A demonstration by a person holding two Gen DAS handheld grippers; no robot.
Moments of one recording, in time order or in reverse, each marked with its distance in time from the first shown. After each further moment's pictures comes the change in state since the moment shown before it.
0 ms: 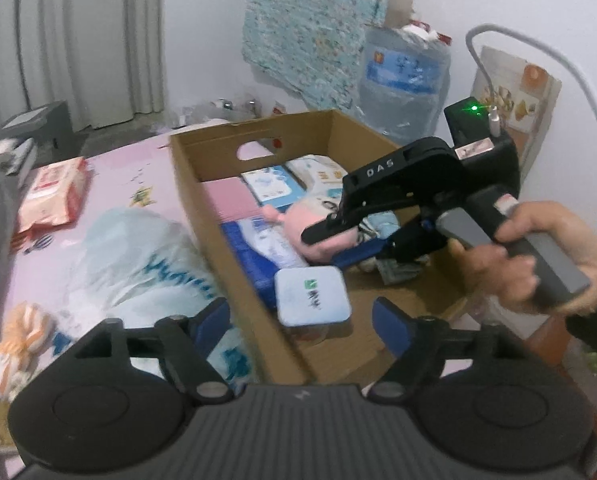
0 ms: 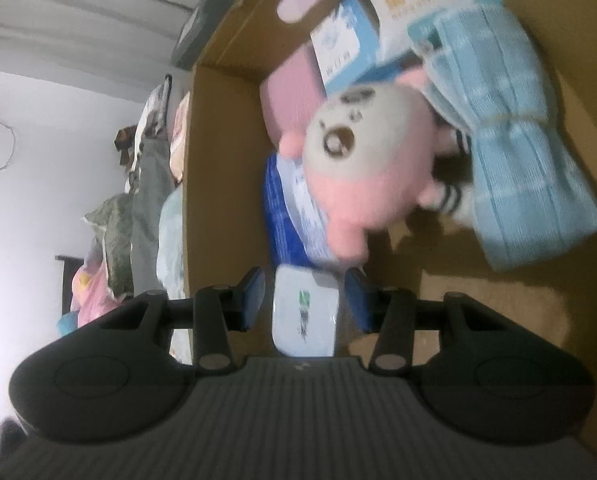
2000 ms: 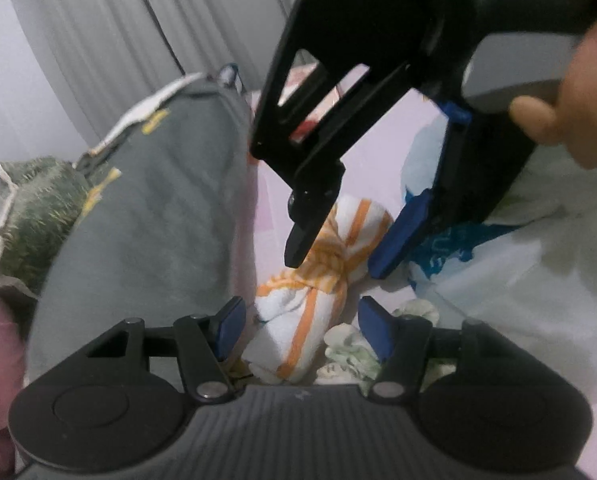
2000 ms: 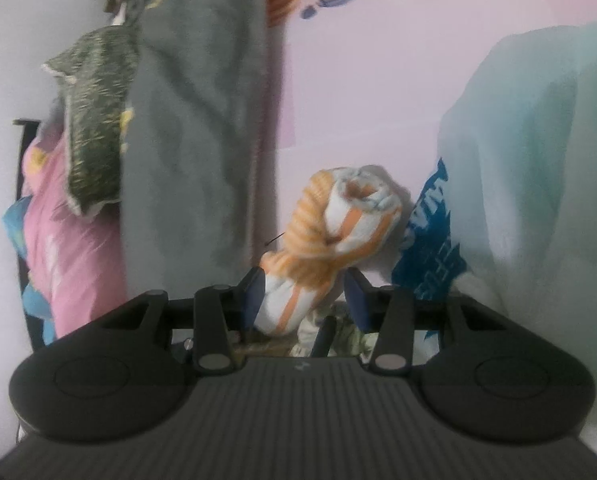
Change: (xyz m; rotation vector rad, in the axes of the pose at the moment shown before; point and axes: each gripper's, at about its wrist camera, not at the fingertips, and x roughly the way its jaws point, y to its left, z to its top) left arm 0.063 0.234 -0.079 0.018 0.125 0.566; right arm 0.289 0.230 -0.047 -0.177 0.420 -0.151
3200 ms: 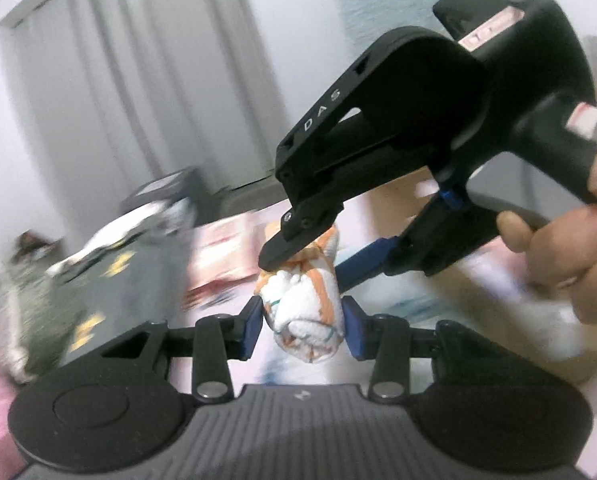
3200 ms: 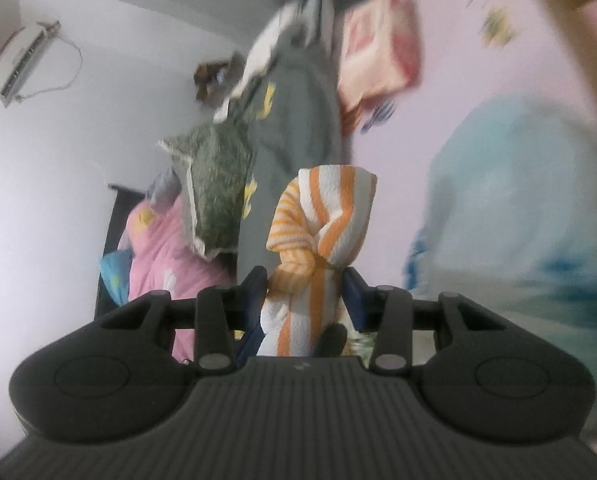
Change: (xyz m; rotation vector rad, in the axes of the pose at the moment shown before) left arm -0.176 -0.111 0.073 0.046 -0.296 -0.128; right arm -0.178 -0.050 -0.075 -0.048 -0.362 0.282
